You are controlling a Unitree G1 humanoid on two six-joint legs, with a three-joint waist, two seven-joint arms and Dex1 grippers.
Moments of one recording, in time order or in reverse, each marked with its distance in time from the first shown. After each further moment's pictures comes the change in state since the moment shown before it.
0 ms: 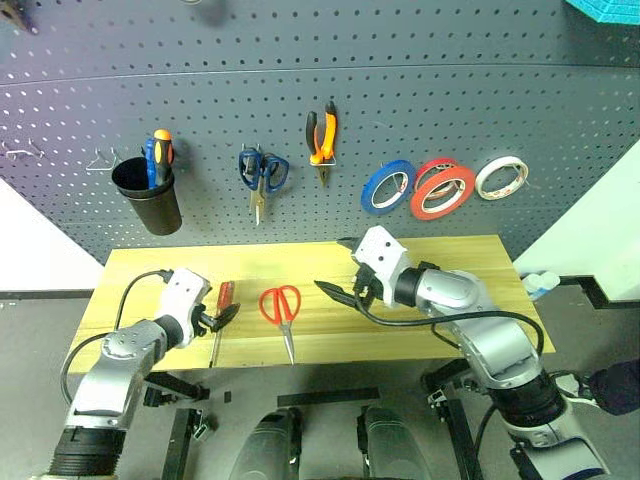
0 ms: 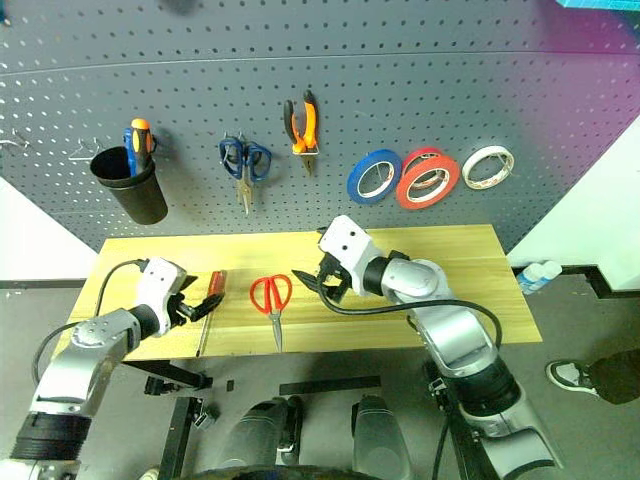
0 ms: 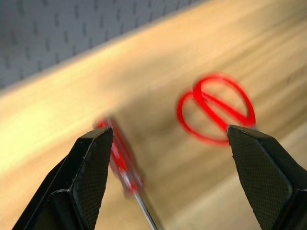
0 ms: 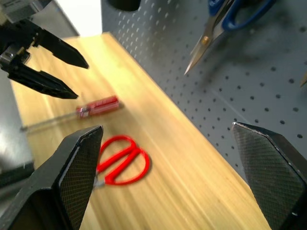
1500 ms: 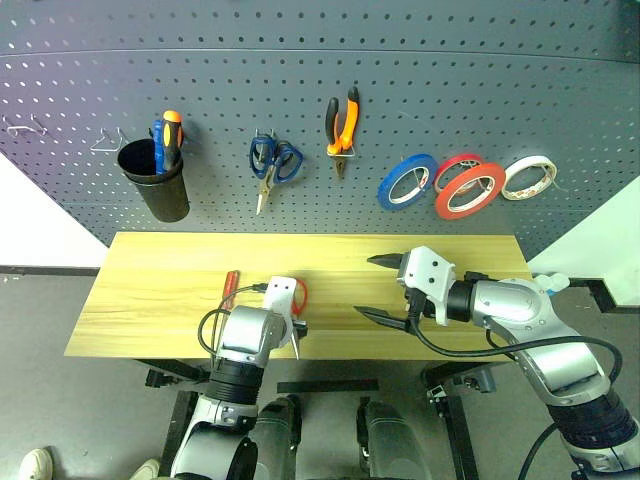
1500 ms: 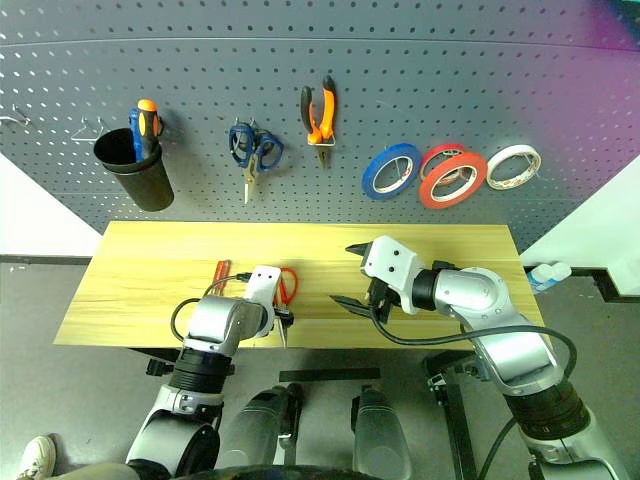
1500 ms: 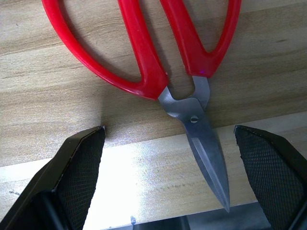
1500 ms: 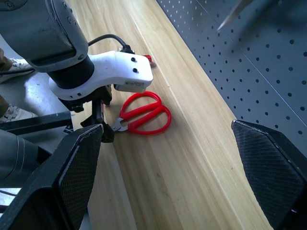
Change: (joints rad) left arm -0.431 -0.621 -0.077 0.277 0.165 0.749 0.565; right arm 0.124 -0.182 -0.129 -0.045 0.049 -0.112 0.149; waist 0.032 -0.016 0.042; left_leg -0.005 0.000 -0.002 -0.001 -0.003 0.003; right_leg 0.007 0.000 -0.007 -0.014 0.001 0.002
